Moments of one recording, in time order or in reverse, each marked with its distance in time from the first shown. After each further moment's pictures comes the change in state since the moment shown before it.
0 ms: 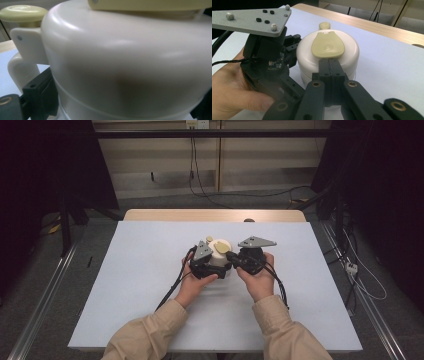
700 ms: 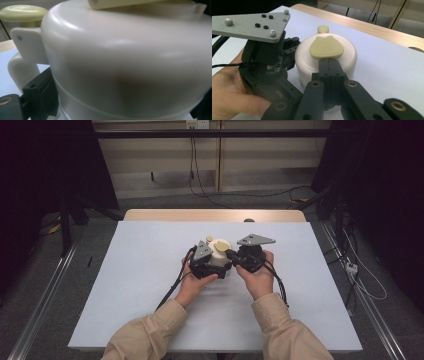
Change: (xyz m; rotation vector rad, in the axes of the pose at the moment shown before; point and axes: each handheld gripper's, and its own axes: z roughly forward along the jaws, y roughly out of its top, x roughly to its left) left arm 0.000 0.000 0.000 0.000 0.000 -0.002; right arm 0.000 0.006 0.000 0.003 -0.011 -0.014
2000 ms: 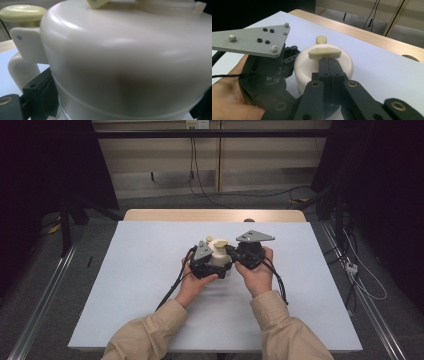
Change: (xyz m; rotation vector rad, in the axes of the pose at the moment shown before) left arm -0.001 0.000 0.000 0.003 0.006 0.002; right arm 0.002 0.011 -0.001 -0.025 -0.020 -0.022
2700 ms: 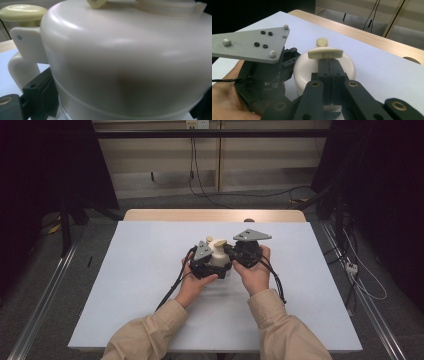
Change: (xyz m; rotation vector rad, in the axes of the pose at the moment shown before) left arm 0.000 0.000 0.000 -0.001 0.000 0.000; right arm 0.002 0.003 0.007 -0.006 -0.005 -0.008
